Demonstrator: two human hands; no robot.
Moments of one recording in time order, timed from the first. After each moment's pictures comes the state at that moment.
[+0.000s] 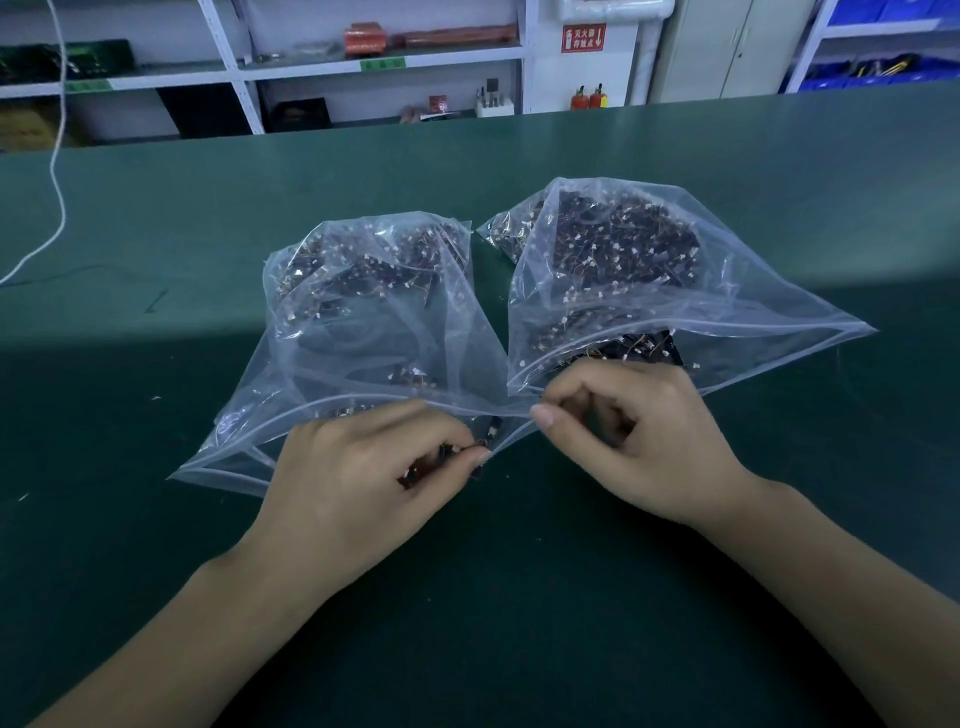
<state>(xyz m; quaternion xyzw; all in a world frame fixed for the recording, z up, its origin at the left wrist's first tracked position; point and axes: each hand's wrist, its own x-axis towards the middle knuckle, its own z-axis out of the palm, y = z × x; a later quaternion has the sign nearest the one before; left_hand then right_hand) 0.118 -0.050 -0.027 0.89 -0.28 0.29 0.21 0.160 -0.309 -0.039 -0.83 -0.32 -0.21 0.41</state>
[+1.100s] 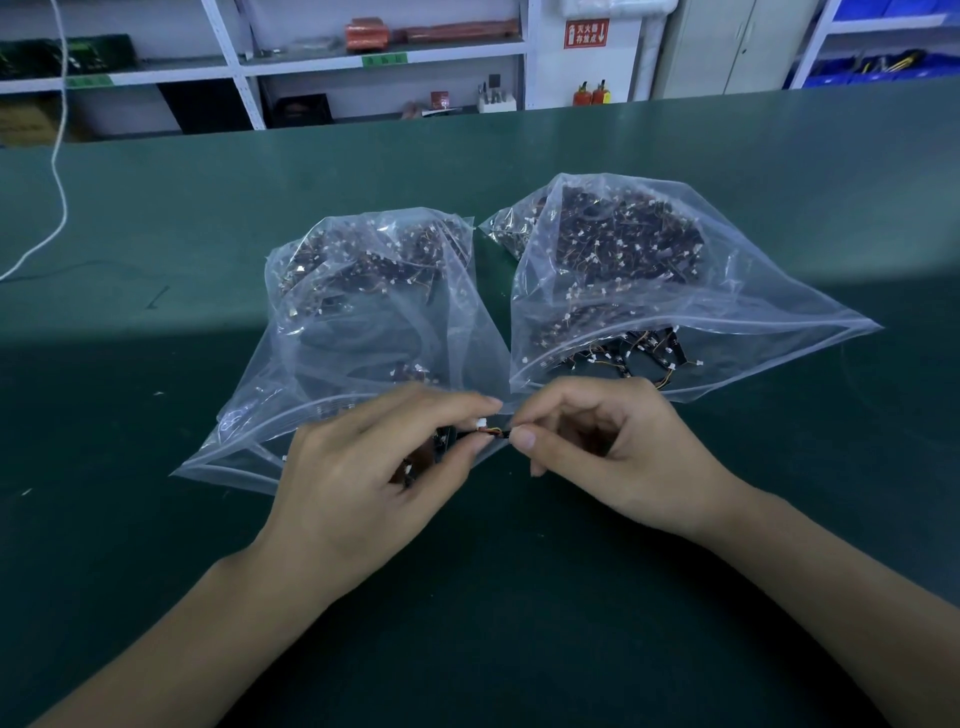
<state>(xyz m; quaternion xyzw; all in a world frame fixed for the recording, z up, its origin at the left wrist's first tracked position) 0.117 -0.051 -0.037 0.84 -0.30 0.33 0.31 0.147 -0.297 -0.036 -0.76 -0.30 0.00 0.58</state>
